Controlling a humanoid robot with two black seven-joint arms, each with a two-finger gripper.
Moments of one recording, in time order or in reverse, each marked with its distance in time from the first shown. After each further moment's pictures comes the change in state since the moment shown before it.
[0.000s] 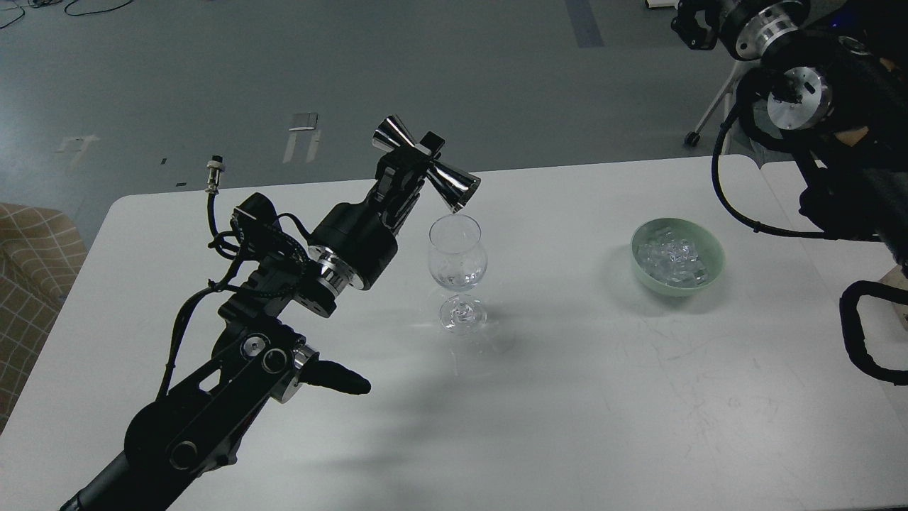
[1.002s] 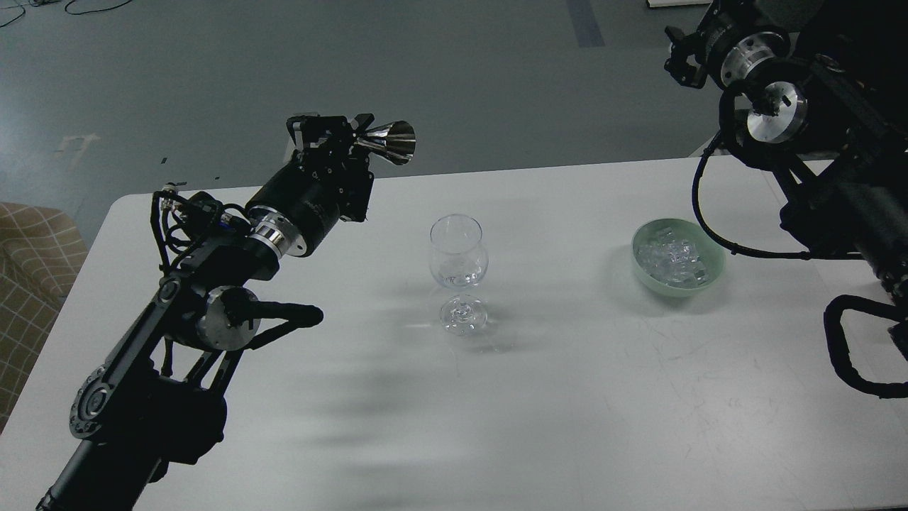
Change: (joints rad) left arm 0.013 -0.043 -0.395 -0.003 -0.729 0.059 0.265; right arm -0.072 0.006 0.007 -0.005 0.101 -0.089 -0.076
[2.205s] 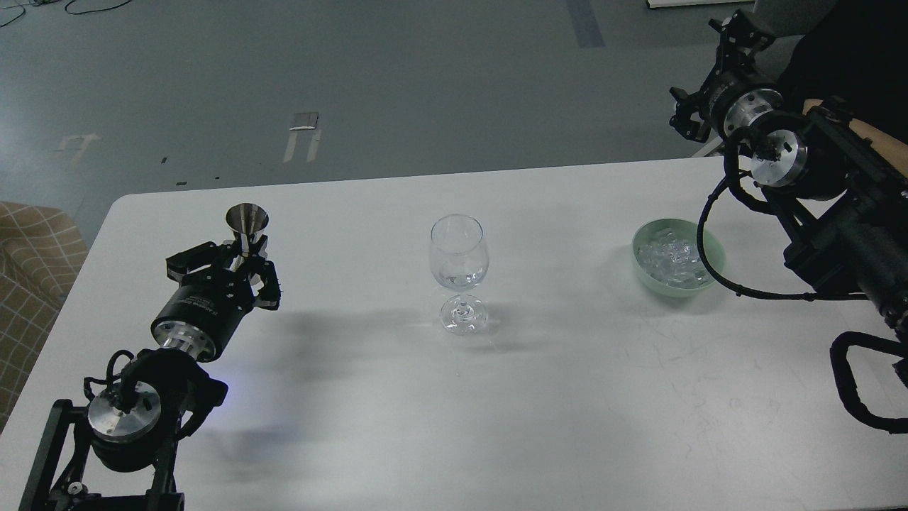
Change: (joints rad) left arm 0.406 -0.167 -0.372 0.075 -0.478 -0.046 -0.079; right arm -0.107 -0.016 -0.018 0.018 0.008 -0.003 -0.007
